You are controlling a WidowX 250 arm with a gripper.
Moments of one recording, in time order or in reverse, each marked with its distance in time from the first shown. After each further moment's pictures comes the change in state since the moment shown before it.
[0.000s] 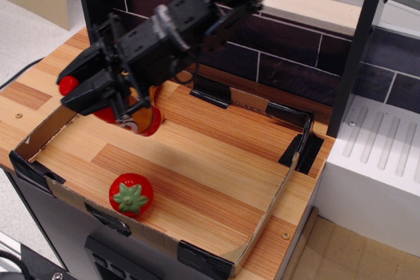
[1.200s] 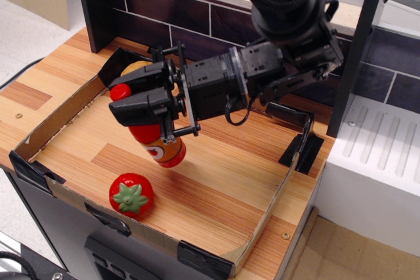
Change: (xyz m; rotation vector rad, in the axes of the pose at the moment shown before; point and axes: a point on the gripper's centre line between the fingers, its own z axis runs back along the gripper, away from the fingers) arm 0.024 -0.022 0.023 0.172 0.241 -0.175
